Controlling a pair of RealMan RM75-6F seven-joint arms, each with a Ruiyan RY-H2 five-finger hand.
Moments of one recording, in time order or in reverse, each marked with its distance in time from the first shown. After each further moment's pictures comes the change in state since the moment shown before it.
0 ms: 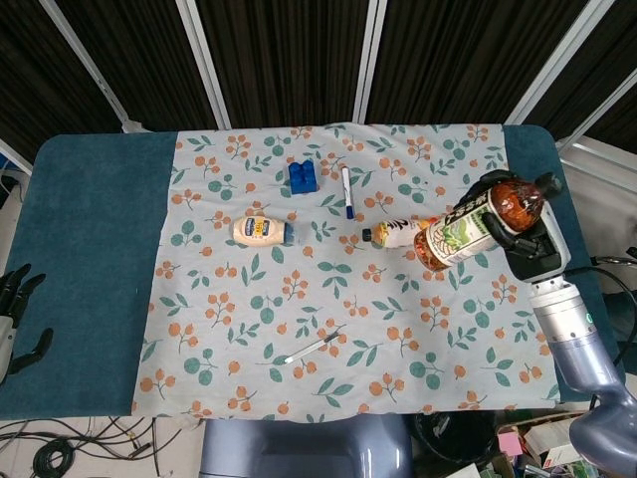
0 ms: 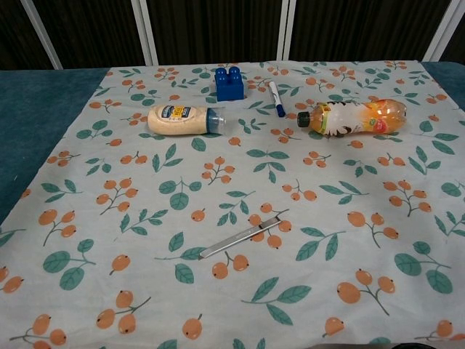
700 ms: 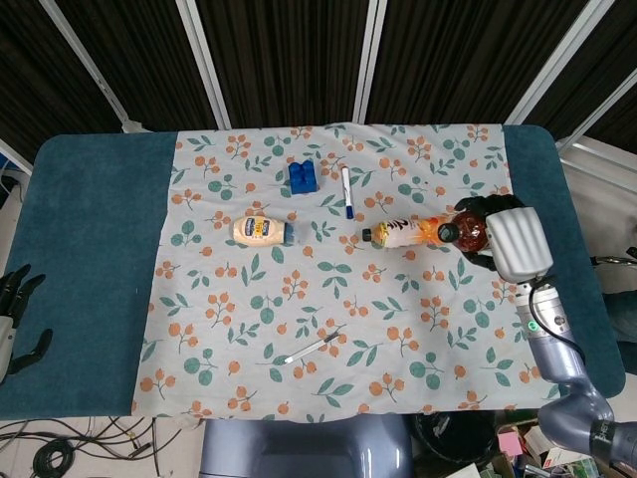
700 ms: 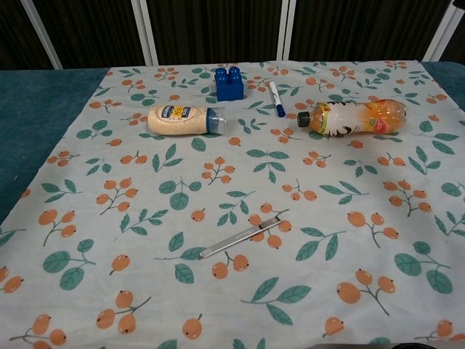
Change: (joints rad) left arm 0.000 0.005 0.001 -0.005 -0.008 -0.008 0.008; right arm 0.090 -0.201 -0.155 0.228 -0.001 0.175 -1.671
